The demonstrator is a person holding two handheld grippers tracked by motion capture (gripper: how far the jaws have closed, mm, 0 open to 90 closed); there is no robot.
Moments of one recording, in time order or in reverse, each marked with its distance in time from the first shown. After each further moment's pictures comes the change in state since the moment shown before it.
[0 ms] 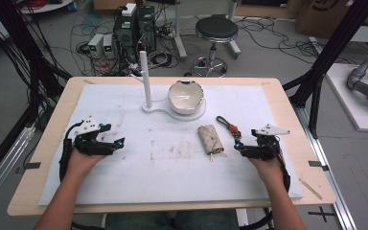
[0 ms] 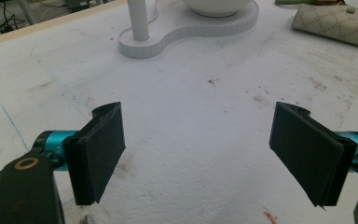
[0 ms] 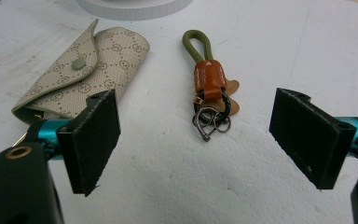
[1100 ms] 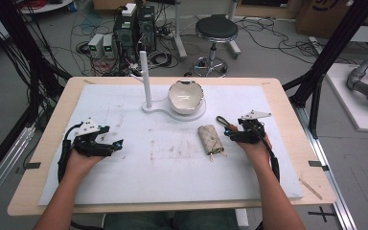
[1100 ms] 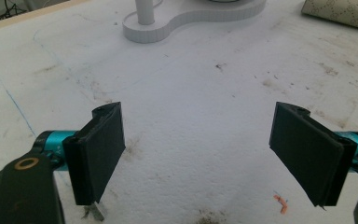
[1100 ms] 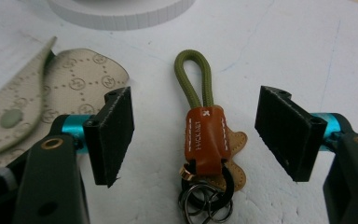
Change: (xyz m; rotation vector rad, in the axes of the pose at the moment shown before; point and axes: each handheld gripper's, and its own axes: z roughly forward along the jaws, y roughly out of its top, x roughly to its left) left arm 0.004 -0.007 0.000 0.034 0.009 -0.004; right arm -0.010 0.031 0.060 0.059 0.014 -0.047
